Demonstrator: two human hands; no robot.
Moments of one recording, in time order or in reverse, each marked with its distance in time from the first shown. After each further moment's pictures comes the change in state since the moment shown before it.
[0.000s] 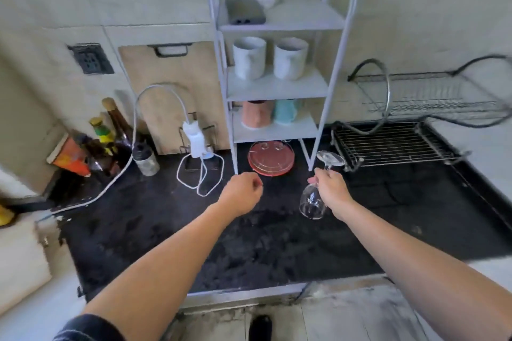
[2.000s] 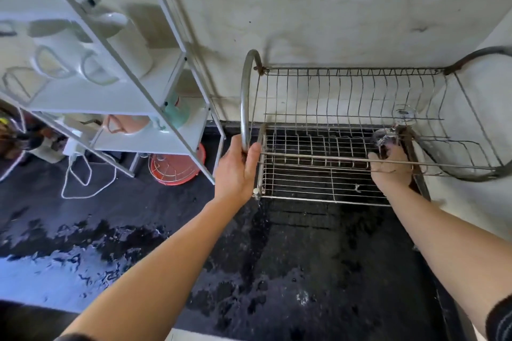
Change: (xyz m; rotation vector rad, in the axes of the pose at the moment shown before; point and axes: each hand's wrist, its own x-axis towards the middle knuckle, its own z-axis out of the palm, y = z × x) left_hand 0.249 0.301 0.210 -0.249 0.574 -0.061; right_hand 0.440 0.118 -0.352 -0.430 0.210 -0.050
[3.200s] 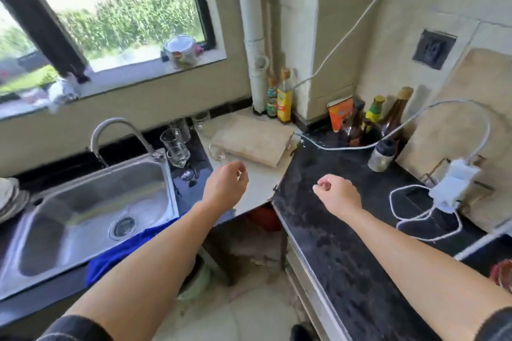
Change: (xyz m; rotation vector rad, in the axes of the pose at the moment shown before) left_hand -0.243 -0.372 -0.627 0.521 0.540 -0.747; right_hand -0.657 -0.458 0.405 -0.275 -0.901 -1.176
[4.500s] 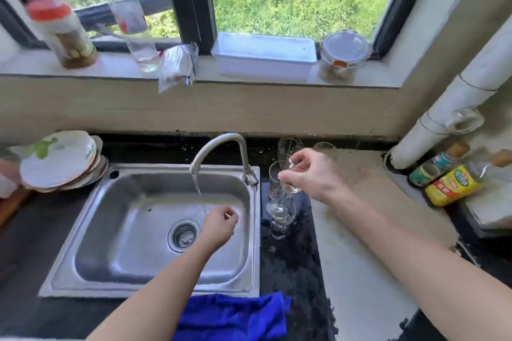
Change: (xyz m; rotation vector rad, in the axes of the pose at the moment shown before) left_hand 0.120 -0.359 -0.044 -0.533 -0.059 -0.815; right_hand 0.189 -0.426 0.192 0.066 -0.436 -0.416
